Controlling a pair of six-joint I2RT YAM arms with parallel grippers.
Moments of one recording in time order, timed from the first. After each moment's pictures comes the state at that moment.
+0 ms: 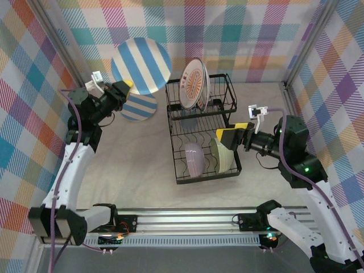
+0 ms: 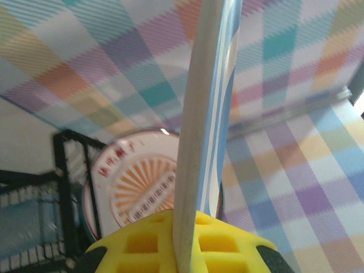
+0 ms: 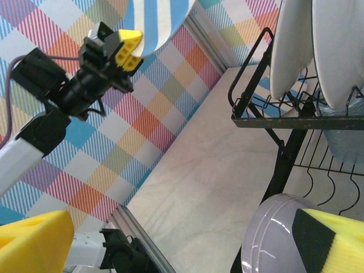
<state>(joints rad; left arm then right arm) -0.01 1.19 1.12 0.09 0.60 -1.19 0.42 0.77 1.11 -0.56 -0.58 0.52</state>
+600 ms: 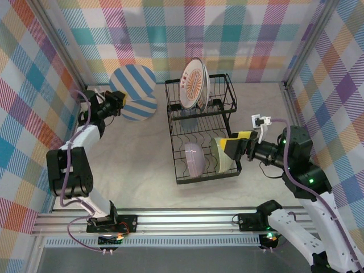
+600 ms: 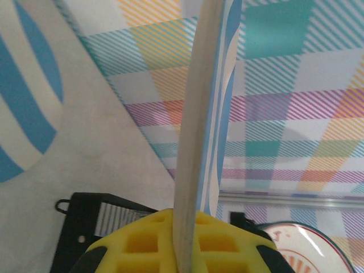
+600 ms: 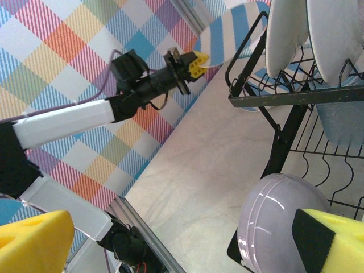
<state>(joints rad) 0.14 1.64 1.05 0.32 0.63 -1.26 0.42 0.66 1.04 -0.61 -0.58 0.52</state>
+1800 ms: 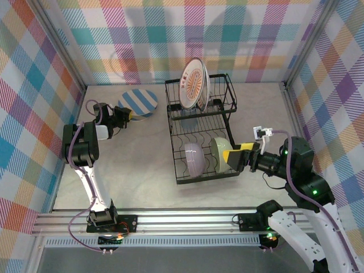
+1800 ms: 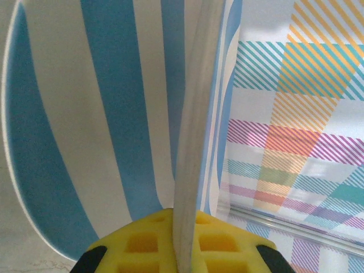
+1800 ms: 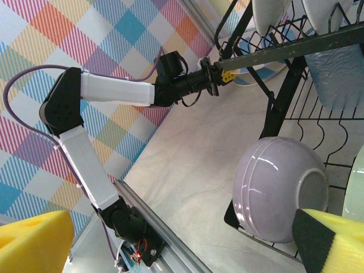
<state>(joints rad) 0.16 2.07 1.10 0.49 0.64 -1.27 0.42 0.57 0.97 -0.71 -0.58 0.52</state>
